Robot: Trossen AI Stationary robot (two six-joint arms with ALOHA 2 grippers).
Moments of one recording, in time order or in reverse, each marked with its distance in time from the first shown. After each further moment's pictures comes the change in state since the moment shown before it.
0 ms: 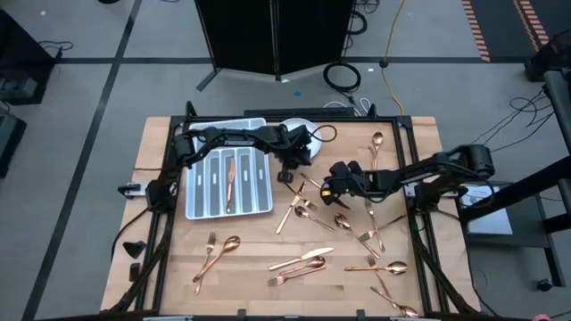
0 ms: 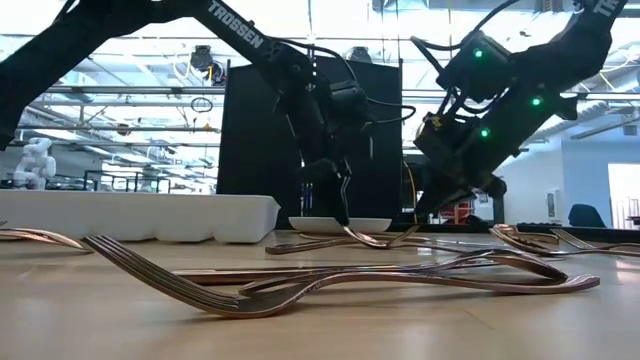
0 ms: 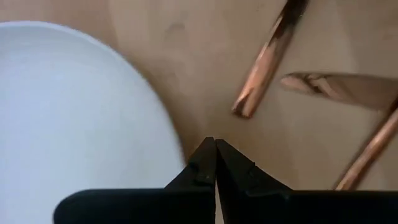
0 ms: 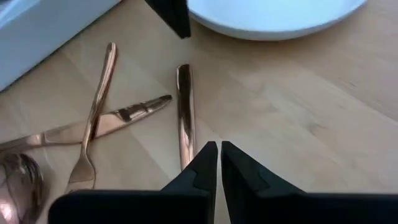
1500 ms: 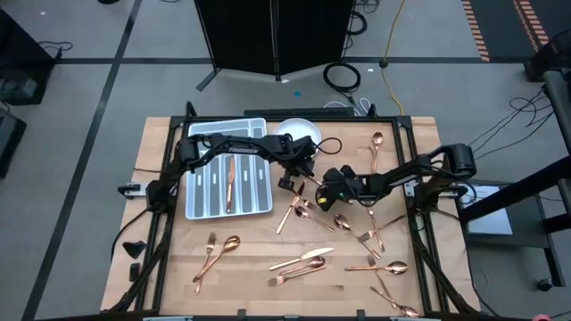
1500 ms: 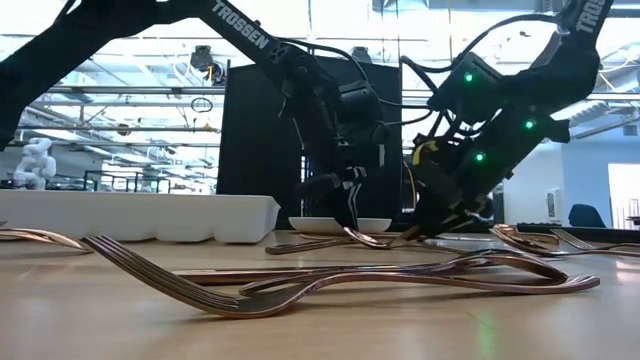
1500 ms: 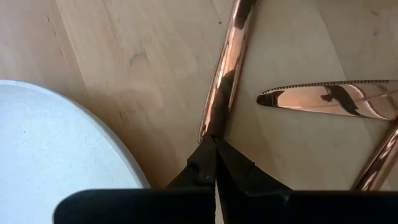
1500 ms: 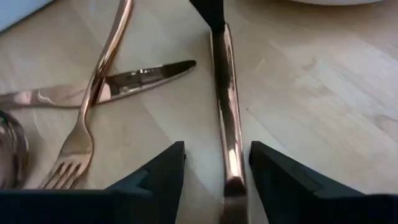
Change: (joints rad) left arm -0.064 0.059 0.002 0.007 -0.051 0.092; right arm 0.002 0.203 0.004 0.116 -0.073 -0.065
